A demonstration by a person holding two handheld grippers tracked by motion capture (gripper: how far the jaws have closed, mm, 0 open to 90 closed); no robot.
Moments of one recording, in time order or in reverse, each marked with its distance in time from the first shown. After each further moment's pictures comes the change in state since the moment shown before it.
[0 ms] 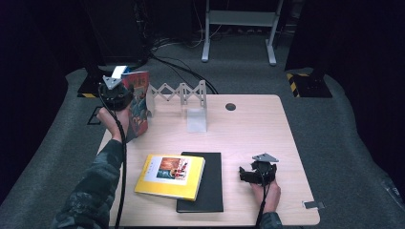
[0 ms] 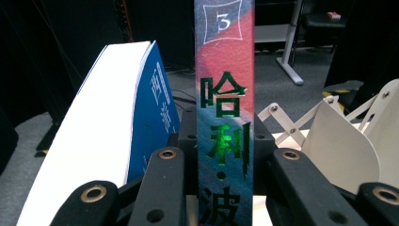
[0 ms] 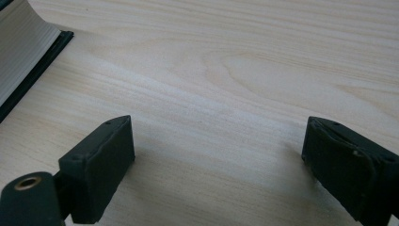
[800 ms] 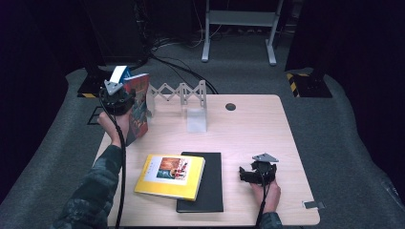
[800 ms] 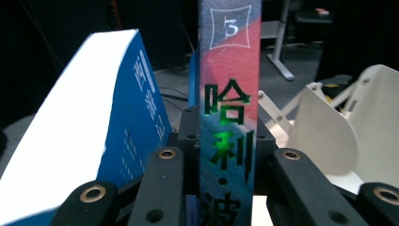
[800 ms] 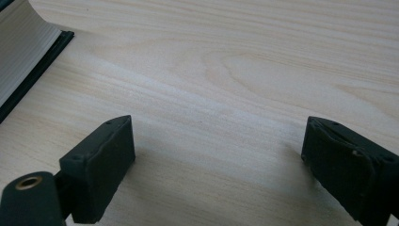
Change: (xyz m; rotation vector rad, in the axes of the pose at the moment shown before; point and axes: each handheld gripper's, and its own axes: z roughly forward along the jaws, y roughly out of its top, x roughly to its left) left arm -0.002 -0.010 -0.011 0.011 -0.054 -0.003; right arm 0.000 0.000 0.000 0.001 0.002 -0.004
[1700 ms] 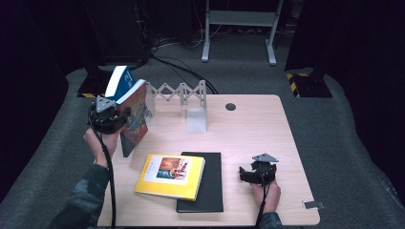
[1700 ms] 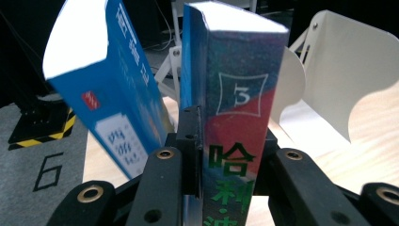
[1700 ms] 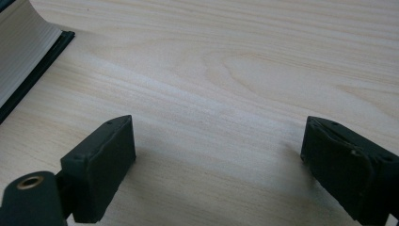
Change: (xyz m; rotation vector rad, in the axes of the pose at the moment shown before) left arm 0.002 -0.027 -0.060 0.090 -0.096 0.069; right arm 0.000 0.000 0.000 -0.003 0.004 0.000
